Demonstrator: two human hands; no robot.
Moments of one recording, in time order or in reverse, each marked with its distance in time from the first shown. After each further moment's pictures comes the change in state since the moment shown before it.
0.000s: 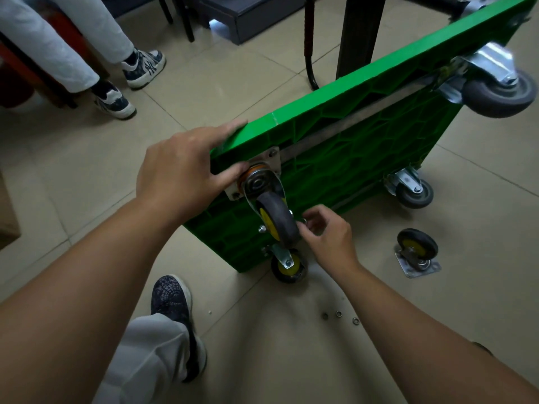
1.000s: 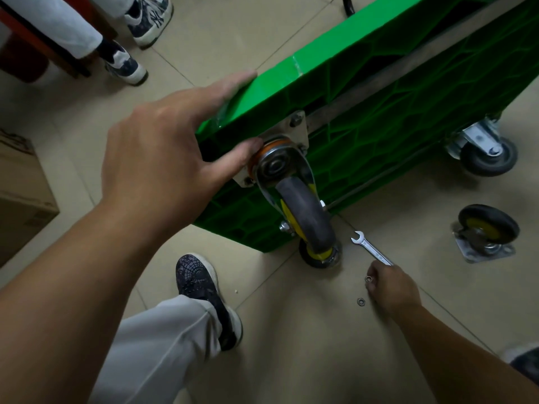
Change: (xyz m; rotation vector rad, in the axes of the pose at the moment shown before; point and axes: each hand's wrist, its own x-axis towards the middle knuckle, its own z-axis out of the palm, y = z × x) left_hand -0.001 -0.005 0.002 -0.015 -0.014 -0.014; right_hand -0.065 0.200 0.021 -0.693 -0.359 0.341
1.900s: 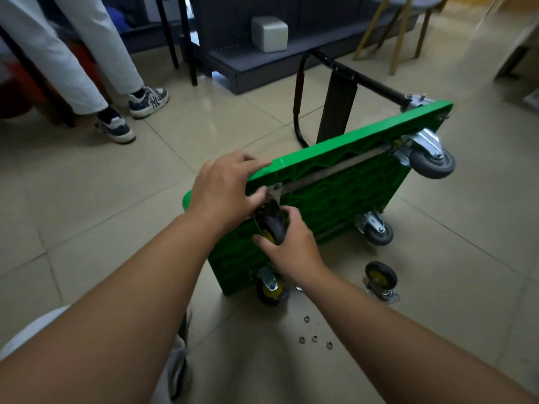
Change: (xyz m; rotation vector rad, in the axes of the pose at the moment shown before) left_hand -0.005 0.029 -0.018 -0.162 0.100 0.035; right_hand -0.123 -0.228 -0.225 0.570 0.184 -0.272
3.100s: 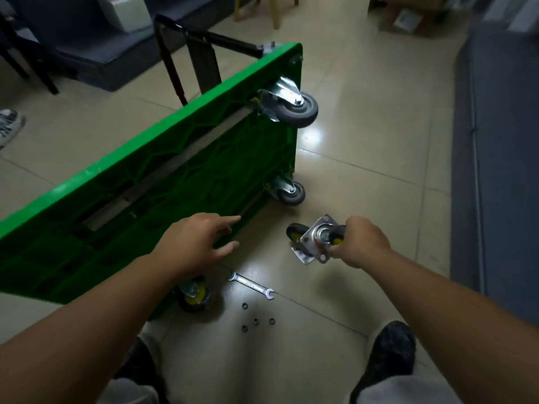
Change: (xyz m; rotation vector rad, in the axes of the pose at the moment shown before) left_hand -0.005 0.109 0.139 0.000 -0.595 0.342; right_hand -0.047 0.201 -0.225 -0.536 0.165 0.621
